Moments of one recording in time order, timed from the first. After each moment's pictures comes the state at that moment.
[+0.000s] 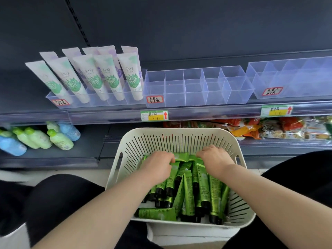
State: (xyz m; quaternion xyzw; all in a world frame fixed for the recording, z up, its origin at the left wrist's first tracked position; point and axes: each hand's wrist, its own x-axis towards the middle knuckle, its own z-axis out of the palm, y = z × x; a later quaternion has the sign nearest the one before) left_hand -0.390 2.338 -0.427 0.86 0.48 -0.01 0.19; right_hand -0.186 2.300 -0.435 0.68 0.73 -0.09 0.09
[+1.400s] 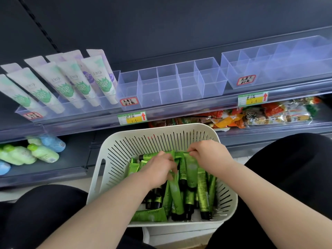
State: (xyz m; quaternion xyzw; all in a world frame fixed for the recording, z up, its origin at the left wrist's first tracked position) left_hand -0.349 2.338 -0.441 0.91 0.34 -0.12 0.20; right_hand -0.163 2.272 -0.407 0.73 0.65 -0.15 -0.11
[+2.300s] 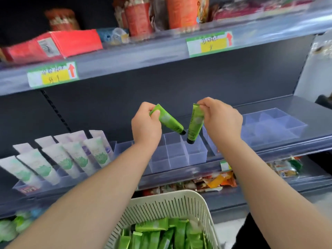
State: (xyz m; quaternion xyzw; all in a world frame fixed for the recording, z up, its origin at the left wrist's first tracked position) left_hand -0.222 2.455 -0.207 0.68 0.46 0.51 0.25; right_hand -0.057 2.367 -0.208 0.78 0.48 0.15 -0.36
